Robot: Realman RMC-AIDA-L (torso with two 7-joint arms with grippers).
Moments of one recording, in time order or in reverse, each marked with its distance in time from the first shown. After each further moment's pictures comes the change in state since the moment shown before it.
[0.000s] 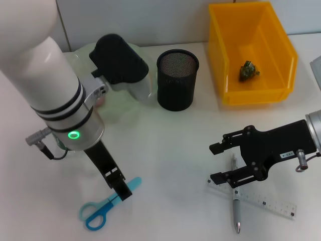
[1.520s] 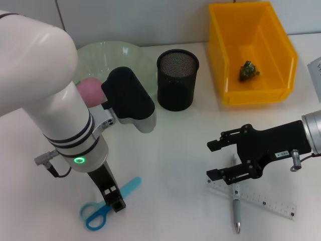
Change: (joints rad) left arm 0.036 0.000 0.163 -0.081 -0.008 -0.145 0.046; right arm -0.011 0.016 0.003 0.006 0.006 0.047 -0.017
